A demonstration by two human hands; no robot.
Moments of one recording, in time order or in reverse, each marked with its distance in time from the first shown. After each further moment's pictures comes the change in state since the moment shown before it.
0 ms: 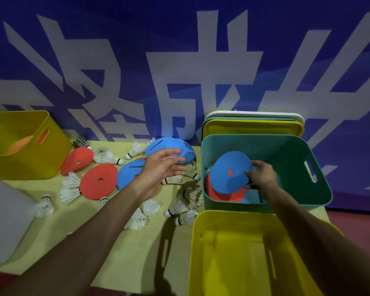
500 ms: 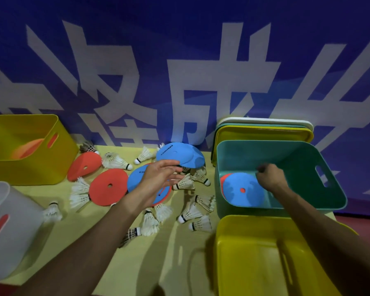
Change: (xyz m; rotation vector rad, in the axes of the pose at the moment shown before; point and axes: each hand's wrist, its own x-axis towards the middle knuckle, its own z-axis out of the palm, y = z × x) left_hand 0.003 -0.013 -0.060 0.026 0.005 -0.038; right_hand -0.021 -0.027 0.015 -0.594 0.068 -0.196
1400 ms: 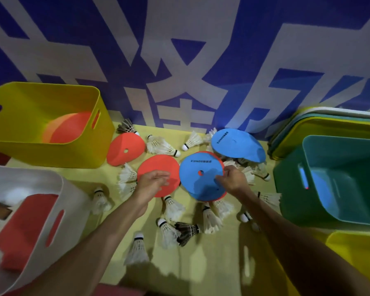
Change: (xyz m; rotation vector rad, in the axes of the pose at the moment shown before) left_hand 0.047 -0.088 -0.226 0.139 0.107 -0.190; right_hand -0.053 -0.196 0.223 -0.004 -0.282 -0.112
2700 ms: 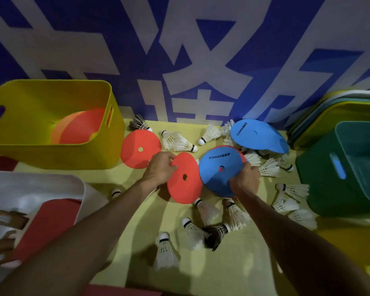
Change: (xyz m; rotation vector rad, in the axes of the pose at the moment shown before) left_hand 0.067 0.009 -0.044 0.688 0.012 0.268; right_hand 0.006 -0.021 0.077 -0.007 0.381 0.259
